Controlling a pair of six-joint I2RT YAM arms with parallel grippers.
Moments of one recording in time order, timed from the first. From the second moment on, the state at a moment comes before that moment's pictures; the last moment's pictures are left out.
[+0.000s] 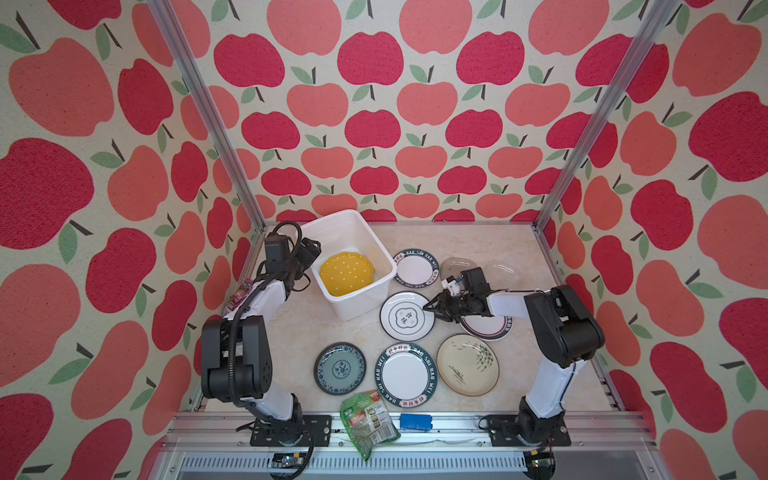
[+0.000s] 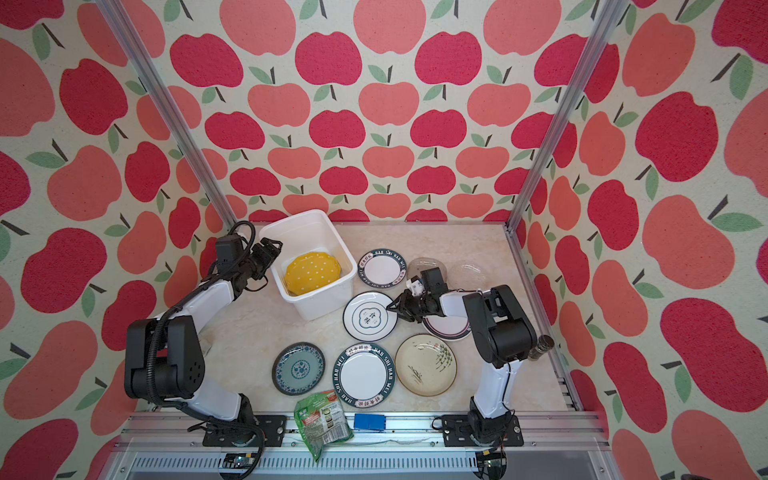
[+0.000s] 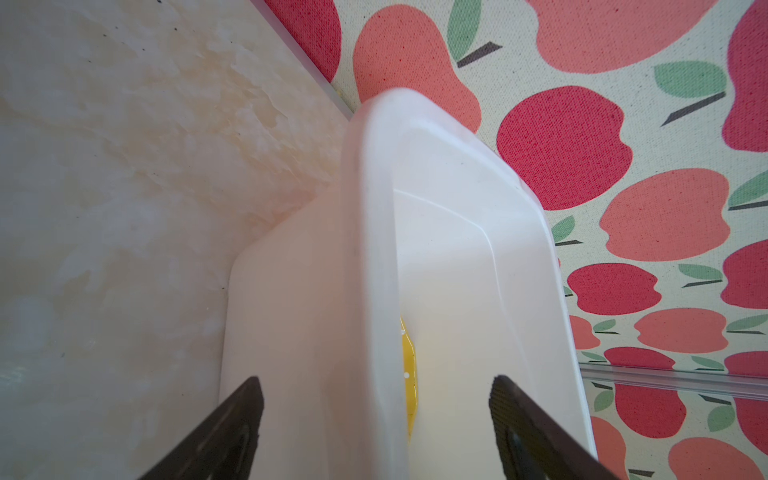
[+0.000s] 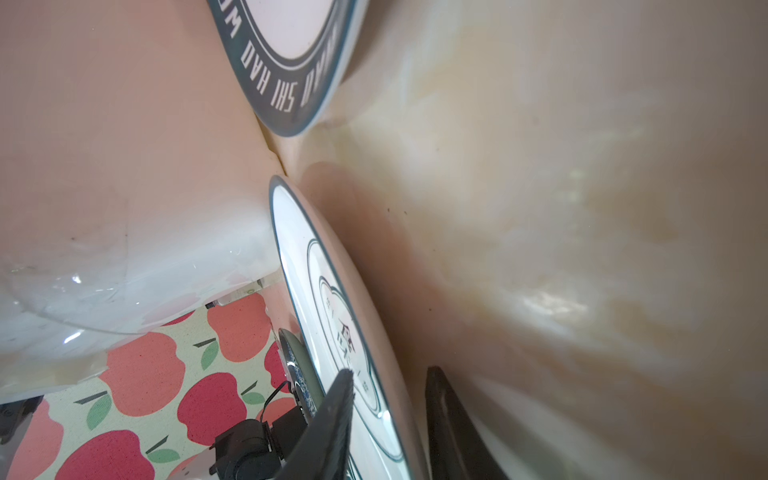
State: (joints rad) left arm 0.08 1.58 1.01 0.04 0.29 -0.82; right arm 0.41 1.85 0.87 0.03 -0.77 0.81
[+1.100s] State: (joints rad) left arm 0.10 1.58 0.98 0.03 0.31 -0.82; right arm 0.44 1.75 0.89 -0.09 -0.74 0.78
